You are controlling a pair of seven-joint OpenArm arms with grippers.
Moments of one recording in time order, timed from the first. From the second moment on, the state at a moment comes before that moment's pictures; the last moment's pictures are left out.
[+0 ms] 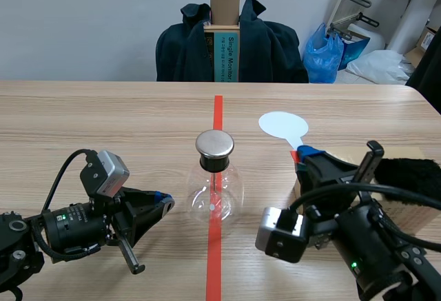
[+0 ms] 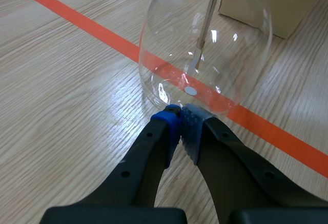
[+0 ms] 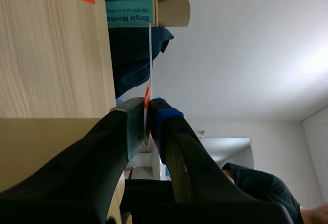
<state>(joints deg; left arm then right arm) -0.6 -22.7 22.2 56.9 3.6 -37.9 -31.6 -24.3 20.0 -17.6 87.1 -75.3 -31.6 6.0</state>
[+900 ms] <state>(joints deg) -0.3 -22.9 22.2 57.1 3.6 -37.9 -32.8 -44.6 24.5 12.7 102.0 -54.5 -38.3 25.0</state>
